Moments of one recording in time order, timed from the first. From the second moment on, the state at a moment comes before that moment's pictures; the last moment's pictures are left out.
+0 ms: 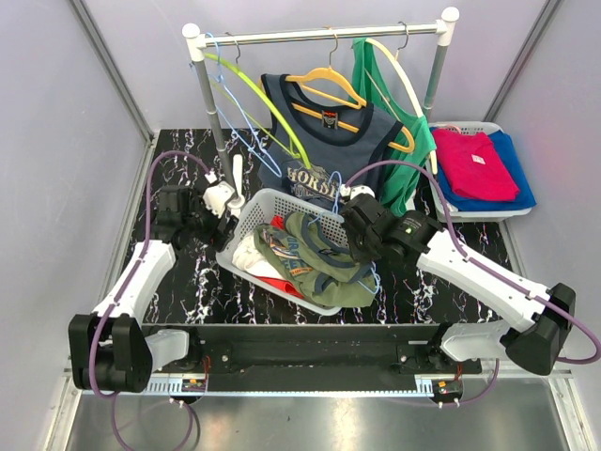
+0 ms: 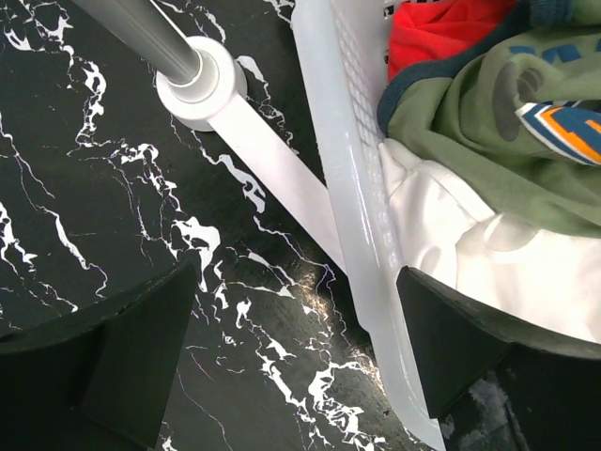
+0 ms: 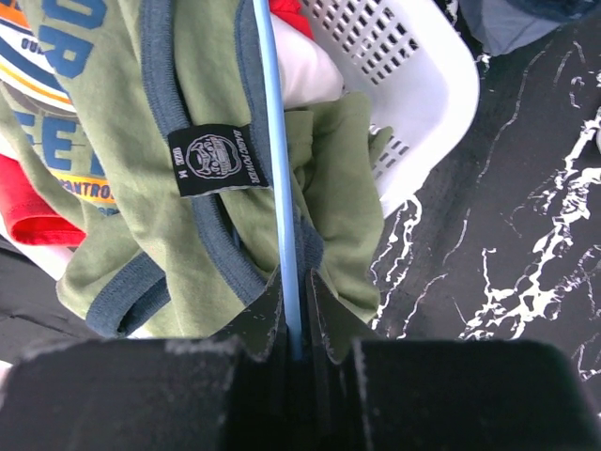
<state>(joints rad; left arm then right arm) -0.05 1.16 0.79 -0.40 0.39 0.52 0.87 1.28 1.23 -0.94 0.24 0.48</state>
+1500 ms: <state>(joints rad) -0.33 0.96 0.70 -0.81 0.50 0.70 0.84 1.33 1.39 -1.14 0.29 0.40</state>
